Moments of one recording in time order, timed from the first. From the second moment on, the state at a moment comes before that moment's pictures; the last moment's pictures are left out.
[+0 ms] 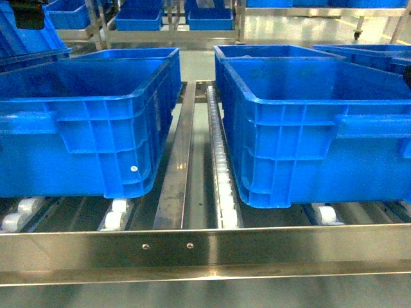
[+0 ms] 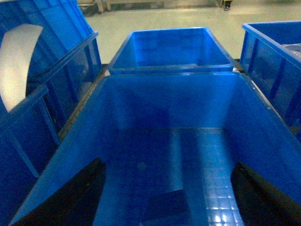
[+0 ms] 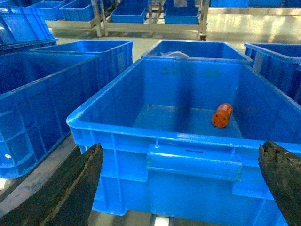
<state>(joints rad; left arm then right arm) 0.04 1.79 1.27 0.30 -0.07 0.09 0.15 1.30 0.36 0.92 -0.05 -0.03</state>
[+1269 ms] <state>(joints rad) 0.00 0.71 0.08 0.63 0.00 0.00 0.00 0.54 0.01 0.53 0.00 0.00</state>
